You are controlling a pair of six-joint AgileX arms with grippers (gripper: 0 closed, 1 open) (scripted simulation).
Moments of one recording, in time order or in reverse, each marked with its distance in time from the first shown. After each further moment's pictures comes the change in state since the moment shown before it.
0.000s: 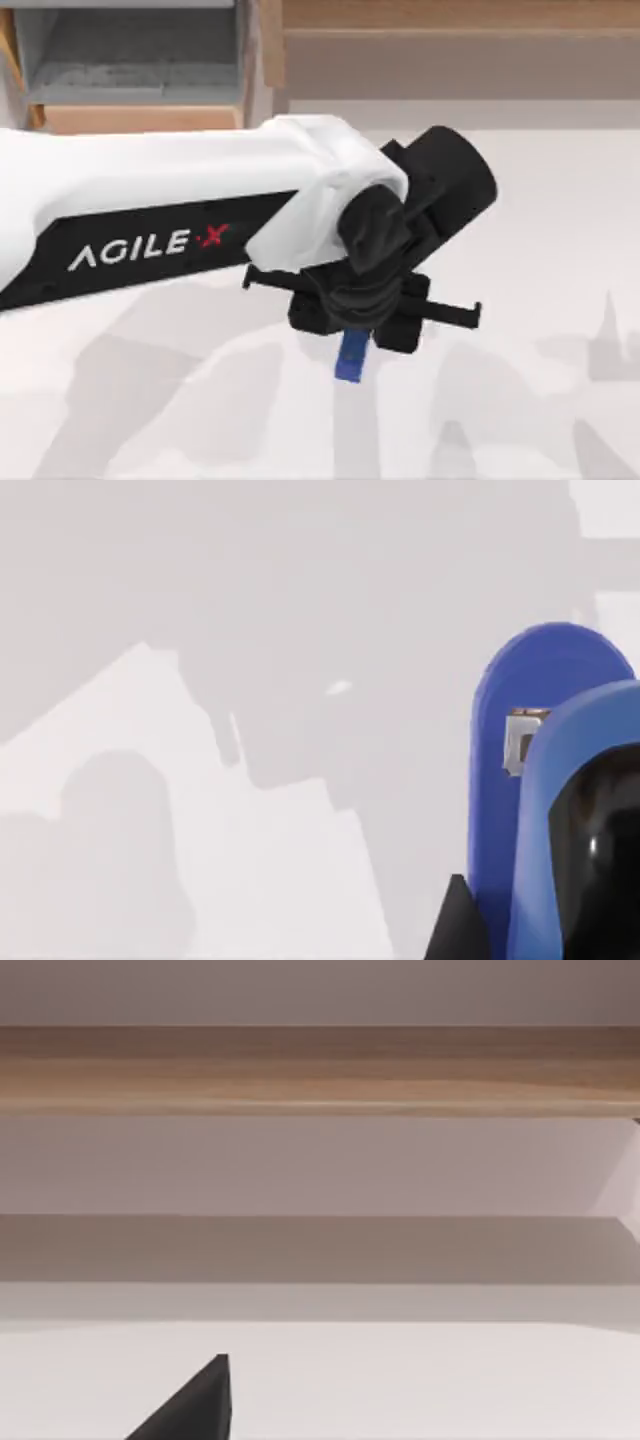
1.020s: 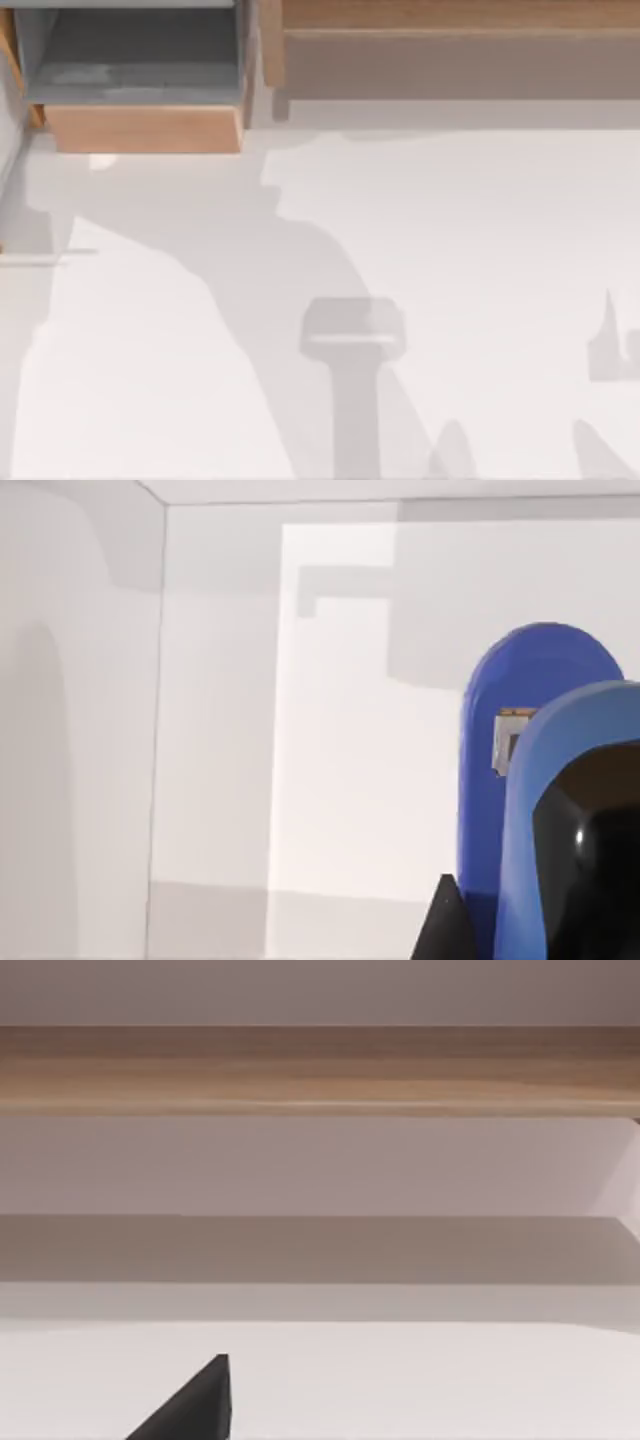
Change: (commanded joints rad) left arm 1.184 0.299 0.649 -0.132 0.122 0.942; right arm 0.000 0.000 0.000 0.000 0.000 0.000
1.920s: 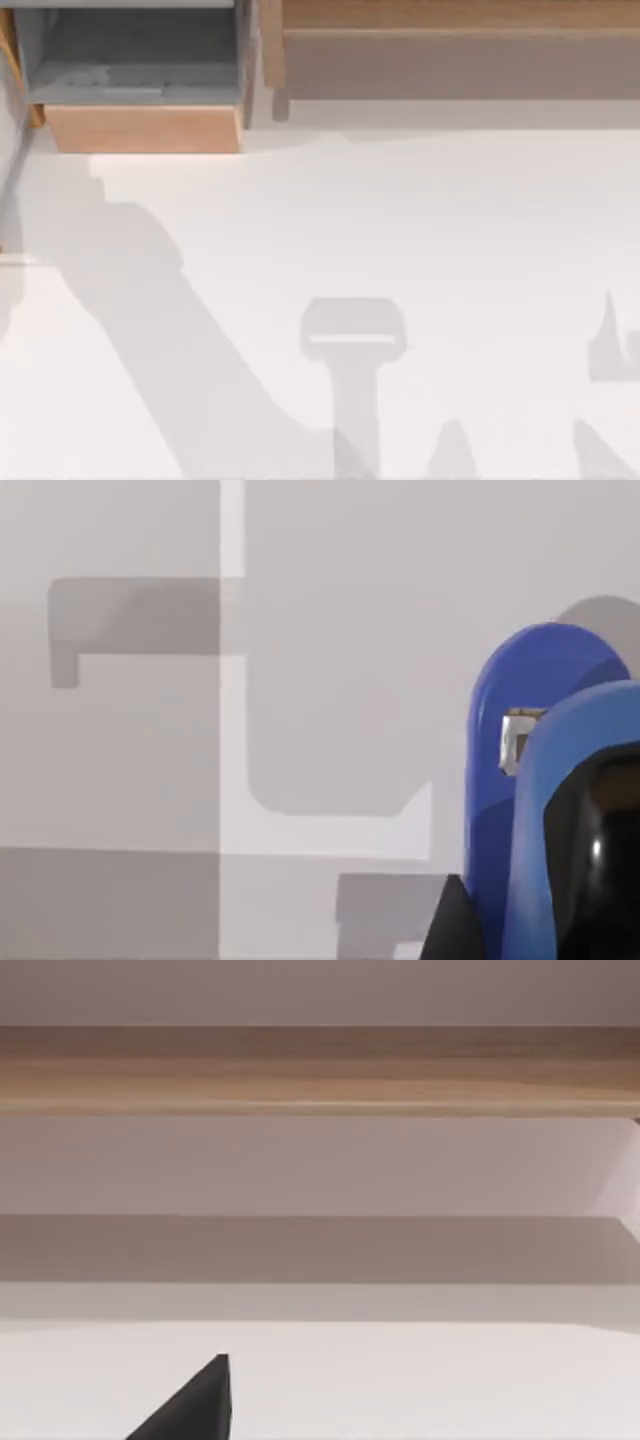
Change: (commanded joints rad) left arm 0.099 0.176 -0.027 -0.011 0.122 0.060; right arm 0.000 0.000 0.000 0.000 0.000 0.000
